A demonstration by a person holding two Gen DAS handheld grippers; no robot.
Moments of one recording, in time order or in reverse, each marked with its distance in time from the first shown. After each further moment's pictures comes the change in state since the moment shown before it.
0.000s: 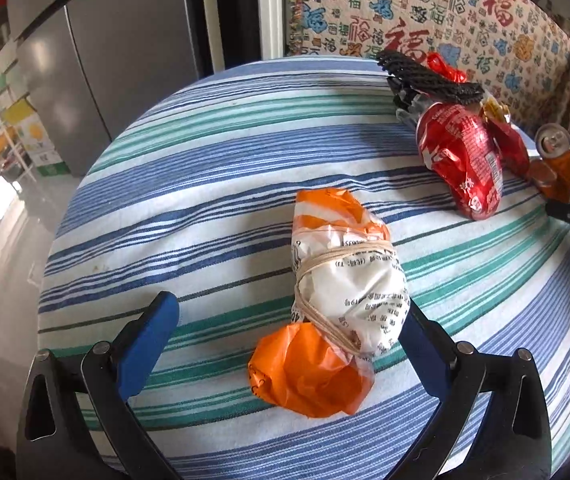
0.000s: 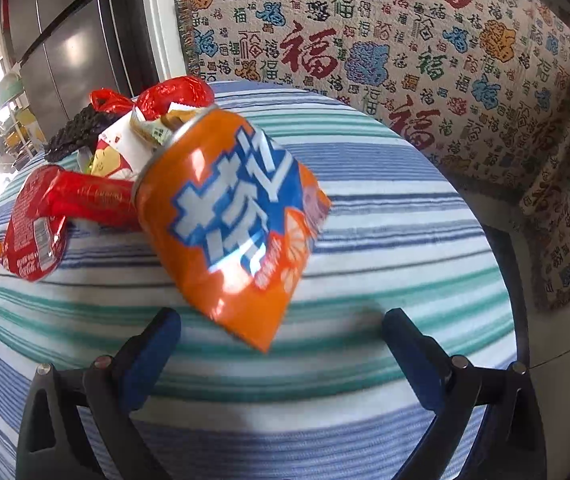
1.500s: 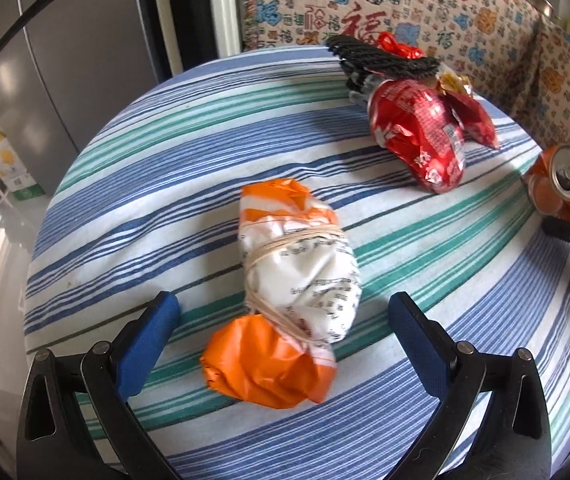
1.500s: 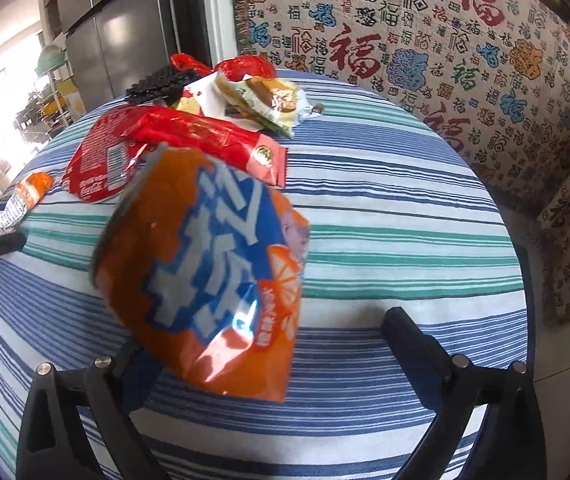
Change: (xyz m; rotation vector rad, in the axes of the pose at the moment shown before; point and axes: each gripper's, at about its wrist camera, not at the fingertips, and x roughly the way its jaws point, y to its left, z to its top) left arm -0.005 -0.016 -0.008 0.116 0.023 -0.080; right arm -0.024 0.012 -0.045 -0.118 0.002 0.074
